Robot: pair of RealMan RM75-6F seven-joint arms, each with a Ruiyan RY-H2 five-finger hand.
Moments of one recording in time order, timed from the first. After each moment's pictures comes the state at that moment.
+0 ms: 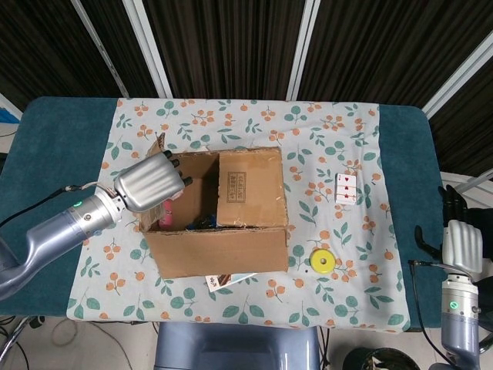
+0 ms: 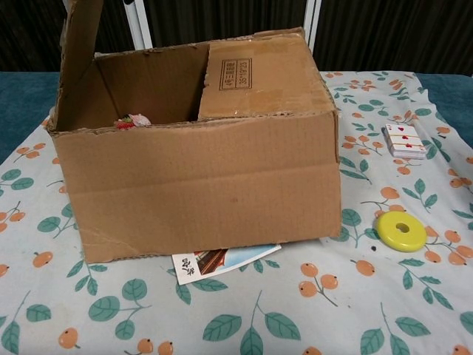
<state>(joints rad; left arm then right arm) -1.06 -0.76 -0.15 -1.82 1.53 0.66 0.26 0.20 -1.29 0.24 -1.57 -1.19 1.45 0.02</state>
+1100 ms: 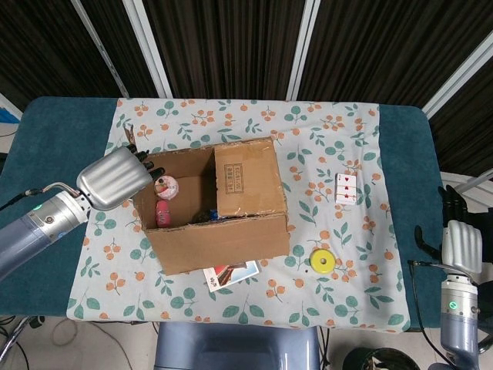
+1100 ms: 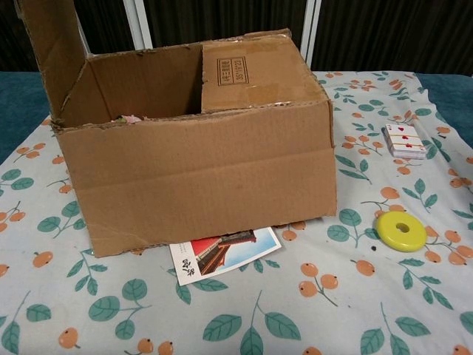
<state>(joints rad) -0.96 -0.62 -0.15 -1.86 1.55 0.70 0.21 0.19 -1.30 0.25 -1.56 -1.20 1.45 0.01</state>
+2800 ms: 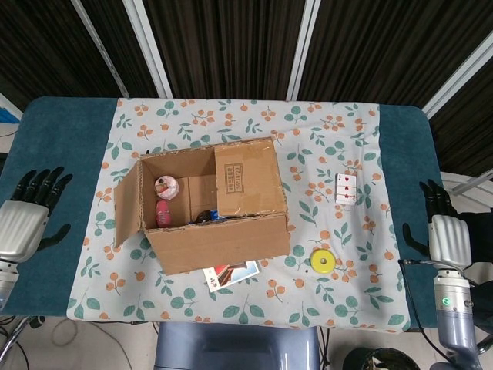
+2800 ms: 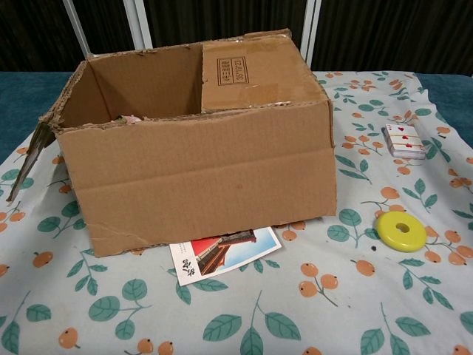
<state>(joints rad) -0.34 -0.96 -0.04 -1.78 1.43 1.41 0.22 0.23 -1.24 0.25 -1.62 -1.28 1.39 -0.06</state>
